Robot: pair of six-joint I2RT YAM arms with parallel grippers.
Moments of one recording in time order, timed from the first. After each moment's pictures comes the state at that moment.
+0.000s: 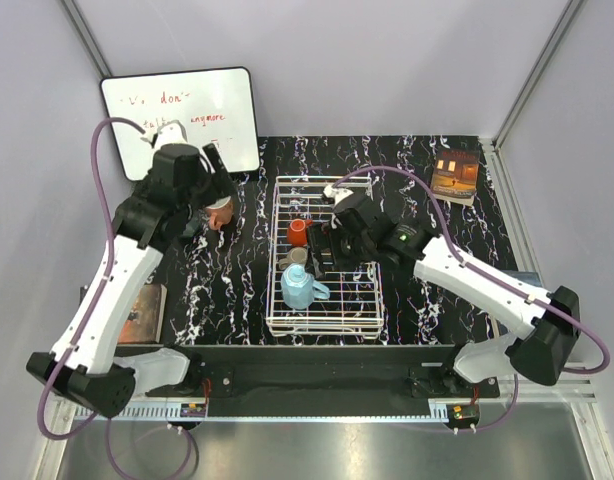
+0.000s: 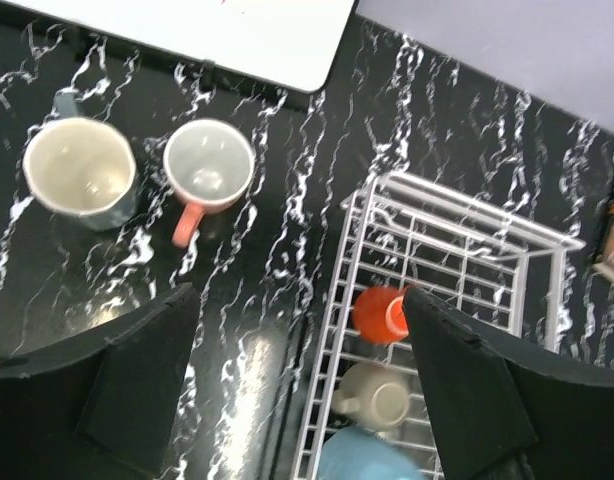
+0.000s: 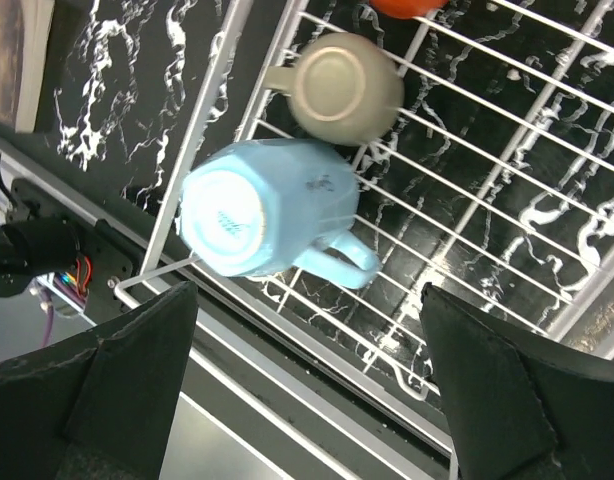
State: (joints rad) left arm -0.35 1.22 1.50 -0.82 -0.34 -0.56; right arm 0.85 1.37 1.27 -0.69 -0.04 0.52
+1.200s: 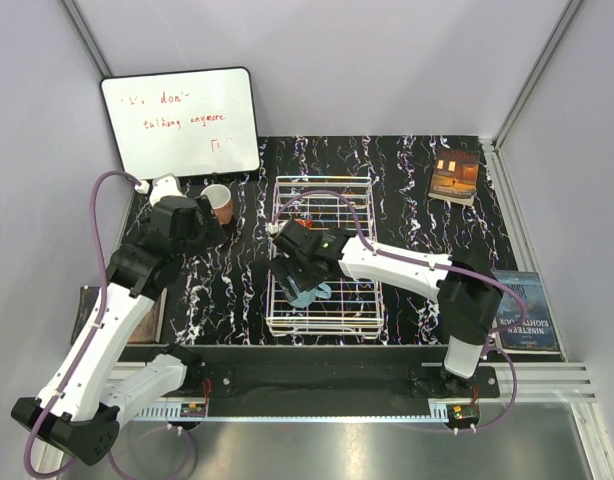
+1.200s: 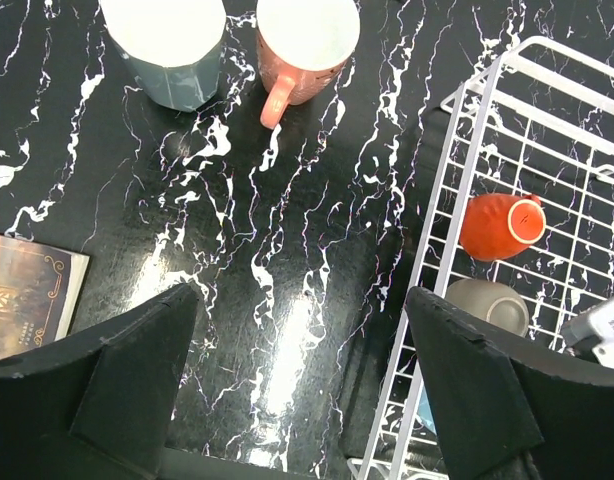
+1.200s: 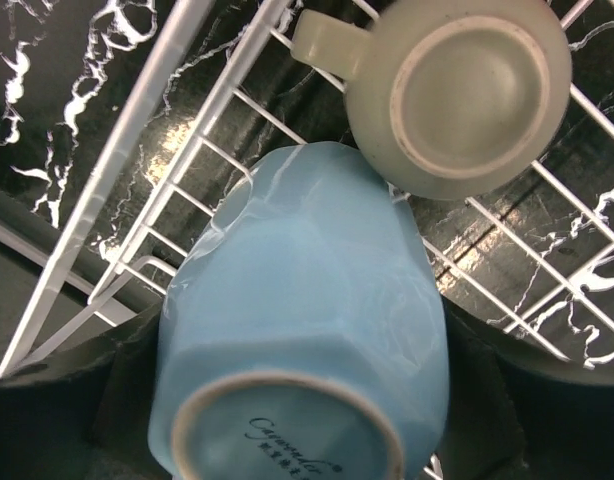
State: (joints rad) left arm -0.39 0.92 1.11 -0.89 -0.41 -0.60; right arm 1.04 1.80 1.42 -0.71 0.07 0.39
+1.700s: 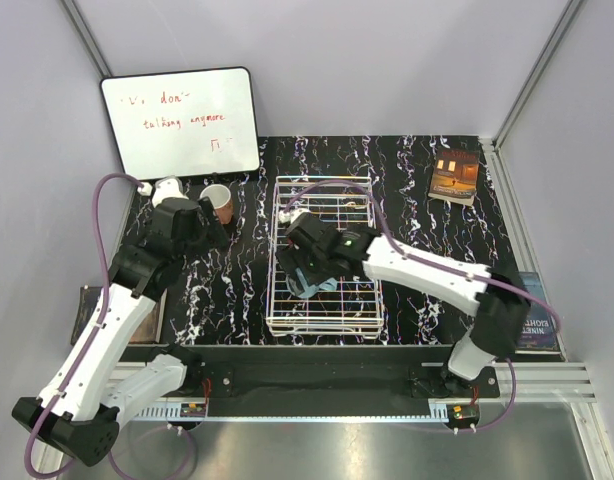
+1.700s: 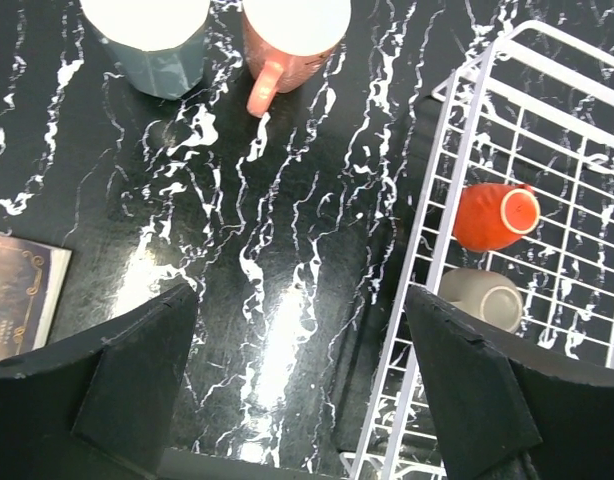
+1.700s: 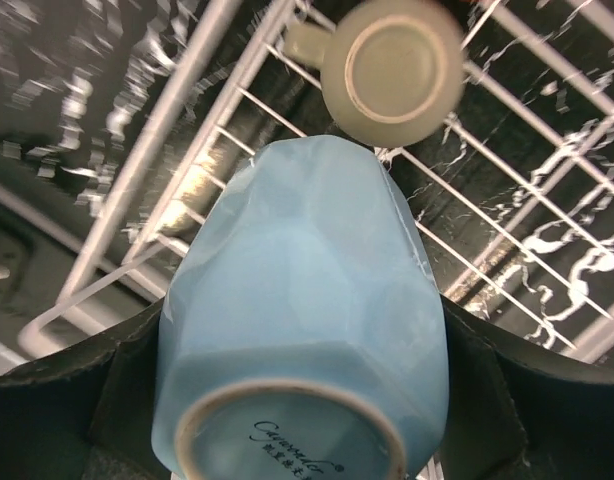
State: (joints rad) left arm -0.39 0.91 1.09 -0.87 -0.39 -0.61; right arm 1.04 1.67 1.41 -0.74 0.12 0.40
